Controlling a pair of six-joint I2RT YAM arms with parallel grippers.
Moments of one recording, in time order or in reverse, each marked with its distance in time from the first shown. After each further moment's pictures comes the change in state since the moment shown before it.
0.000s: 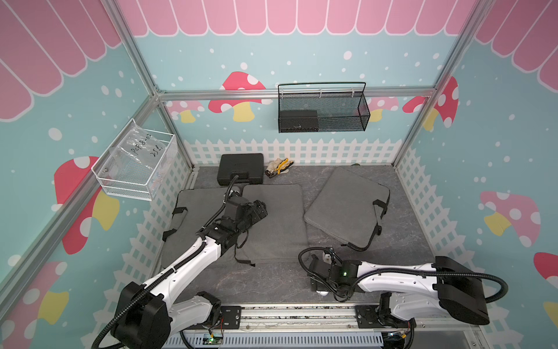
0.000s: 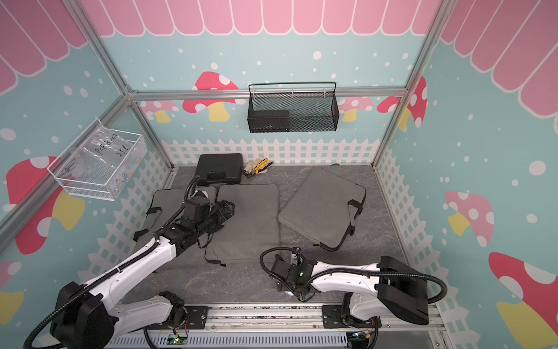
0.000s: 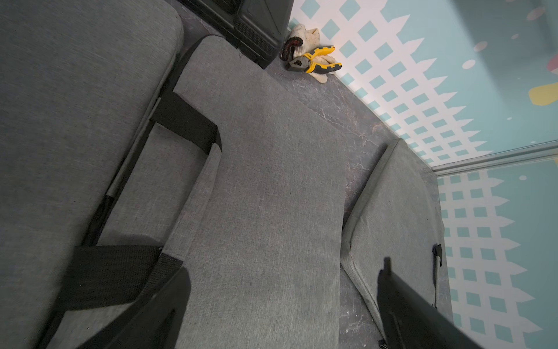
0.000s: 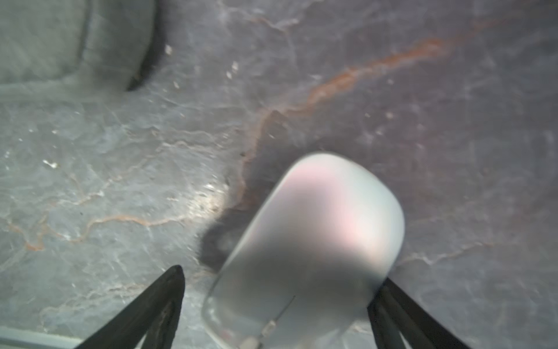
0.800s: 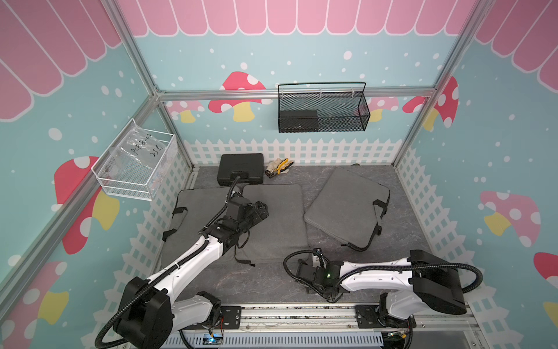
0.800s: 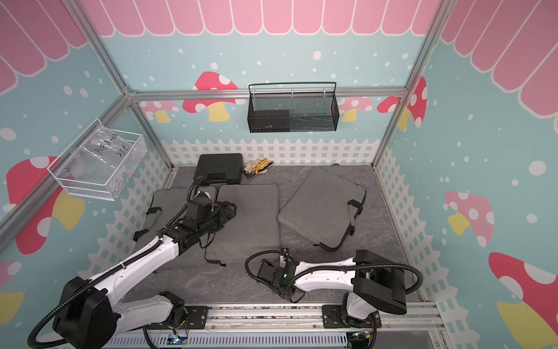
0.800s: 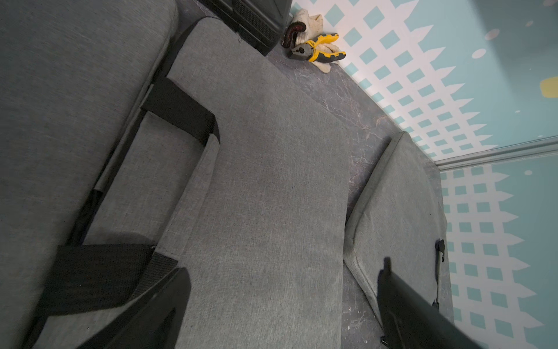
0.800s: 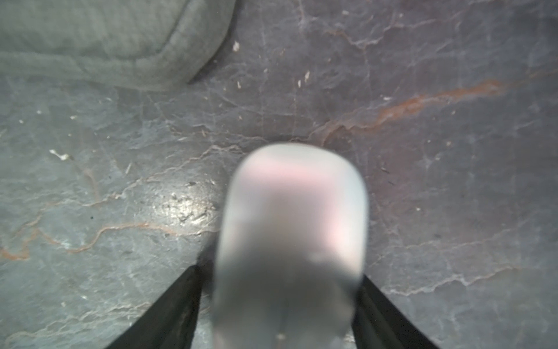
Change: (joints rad) left arm 0.000 0.033 -0.006 0.023 0.028 -0.007; right arm 0.079 0.143 0.098 -0.044 0.077 -0.026
